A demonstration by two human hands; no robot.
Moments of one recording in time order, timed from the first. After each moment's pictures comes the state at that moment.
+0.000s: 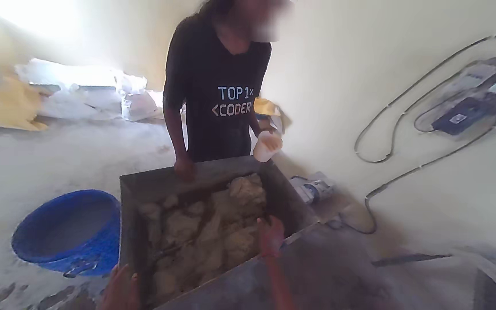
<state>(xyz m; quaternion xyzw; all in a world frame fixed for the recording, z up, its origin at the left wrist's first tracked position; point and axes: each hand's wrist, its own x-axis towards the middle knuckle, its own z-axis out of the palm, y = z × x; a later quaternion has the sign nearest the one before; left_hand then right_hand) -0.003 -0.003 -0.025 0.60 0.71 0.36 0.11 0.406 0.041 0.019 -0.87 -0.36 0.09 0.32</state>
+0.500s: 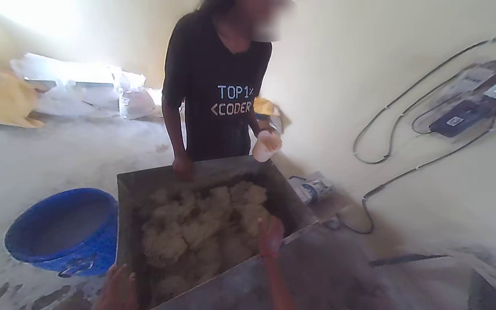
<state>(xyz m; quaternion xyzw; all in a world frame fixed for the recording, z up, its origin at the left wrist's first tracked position) -0.004 -0.002 -0.031 0.60 0.70 0.37 0.12 0.407 0.039 0.013 -0.88 -0.36 0.08 0.31</state>
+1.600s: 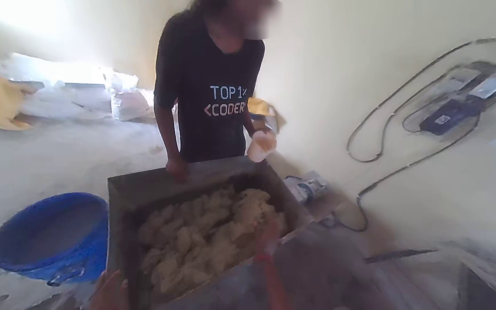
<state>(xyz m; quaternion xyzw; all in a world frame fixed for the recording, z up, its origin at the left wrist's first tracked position) 0.000 0.000 -0.027 0.59 0.72 0.34 0.12 0.406 0.032 0.008 -0.88 -0.36 0.05 0.31</state>
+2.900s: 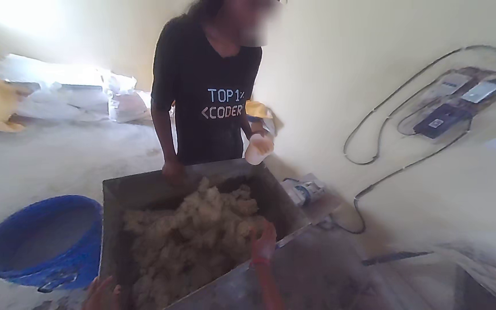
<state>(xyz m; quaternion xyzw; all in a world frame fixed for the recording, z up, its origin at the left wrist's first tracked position) -0.003 -0.002 -0.026 0.60 0.70 0.37 0.12 0.411 0.033 -0.005 -0.86 -0.40 0.03 0.32</state>
